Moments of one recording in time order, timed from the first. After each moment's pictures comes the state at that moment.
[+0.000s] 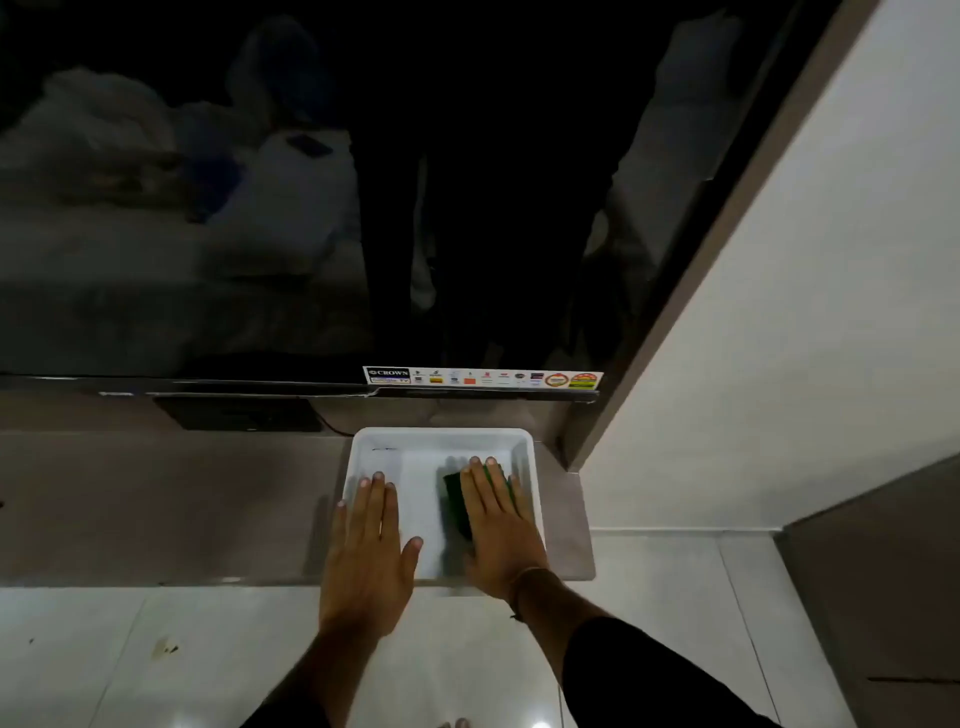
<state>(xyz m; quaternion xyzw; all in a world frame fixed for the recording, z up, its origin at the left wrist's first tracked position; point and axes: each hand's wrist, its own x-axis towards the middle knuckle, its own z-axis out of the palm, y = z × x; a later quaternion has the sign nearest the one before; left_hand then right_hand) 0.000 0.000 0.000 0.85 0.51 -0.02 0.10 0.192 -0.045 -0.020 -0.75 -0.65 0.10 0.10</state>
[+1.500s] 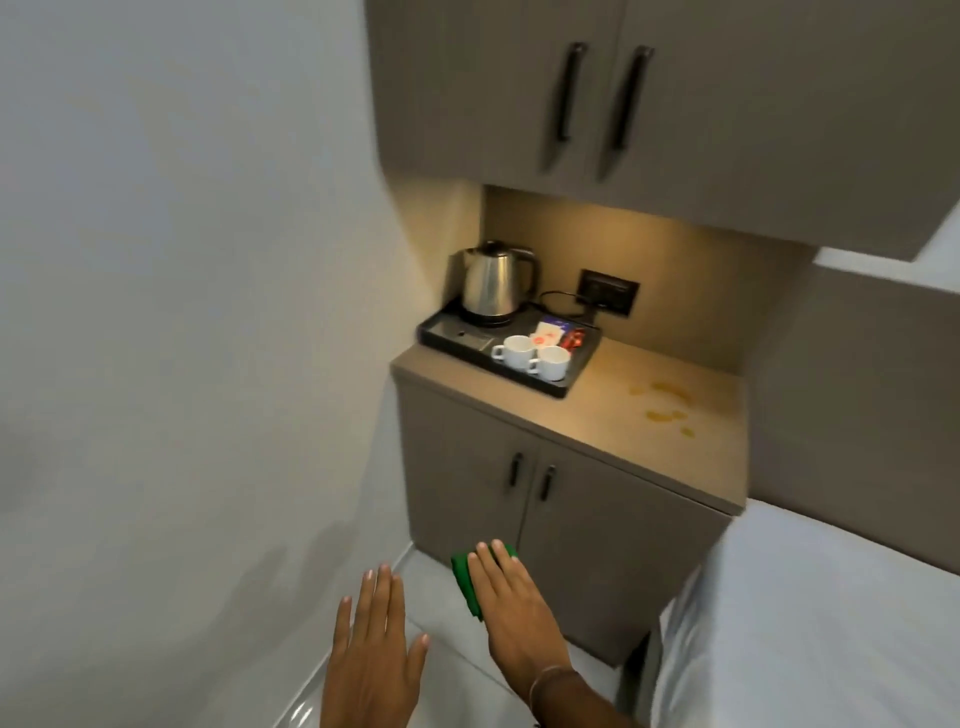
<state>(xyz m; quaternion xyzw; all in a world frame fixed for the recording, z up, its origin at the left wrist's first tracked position) 0.549 -0.379 0.074 1.00 0.00 -0.01 0.09 0.610 -0.578 0.079 -0.96 -0.26 -0.03 0.10</state>
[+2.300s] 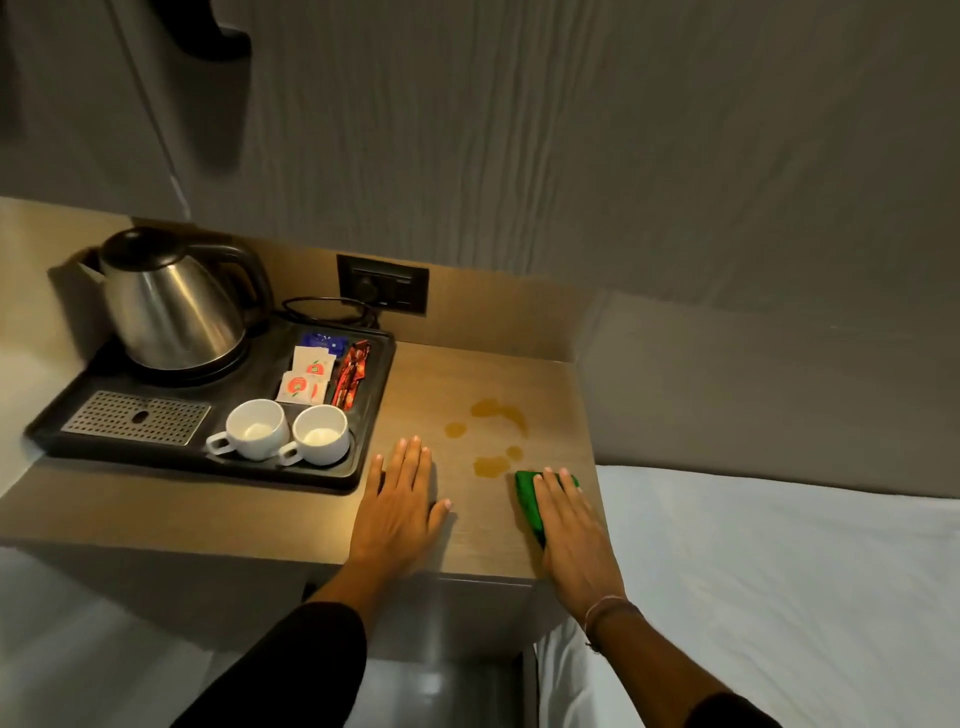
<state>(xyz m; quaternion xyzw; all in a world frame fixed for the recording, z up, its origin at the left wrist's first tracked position) 1.015 -0.653 0.073 0.95 -0.30 -0.05 0.09 0.881 -0.876 0.093 -0.99 0.11 0.02 0.05</state>
